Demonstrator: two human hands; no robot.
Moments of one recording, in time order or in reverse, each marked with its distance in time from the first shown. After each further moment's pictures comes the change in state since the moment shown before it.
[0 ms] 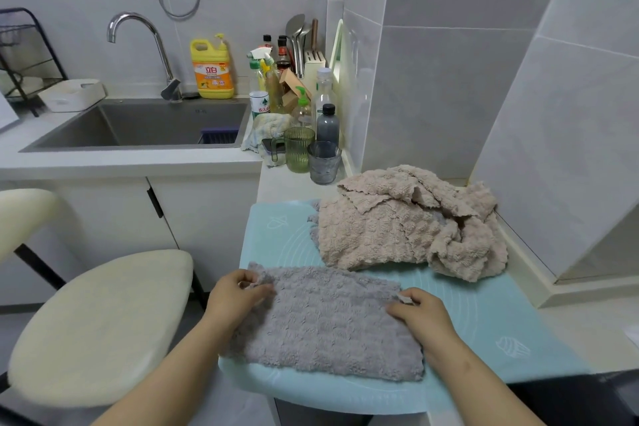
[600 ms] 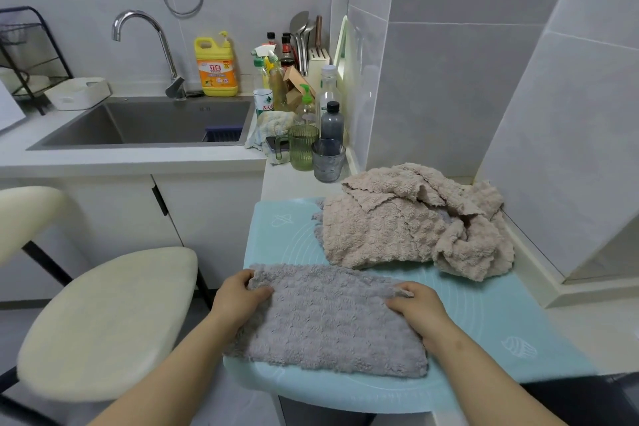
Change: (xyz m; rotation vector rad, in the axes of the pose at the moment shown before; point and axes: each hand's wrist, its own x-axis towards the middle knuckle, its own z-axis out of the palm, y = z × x) left_hand 0.007 -0.007 -0.002 0.085 -0.071 -0.003; right_hand 0.017 -0.004 0.009 -0.019 -0.029 0.045
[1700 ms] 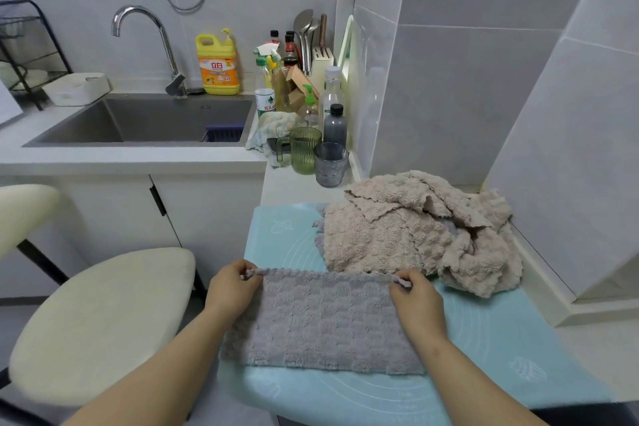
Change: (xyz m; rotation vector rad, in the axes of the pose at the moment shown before) left_hand 0.036 0.009 -0.001 0.140 0.161 0.061; right_hand 0.011 -0.019 0.013 -0.321 0.292 -0.264
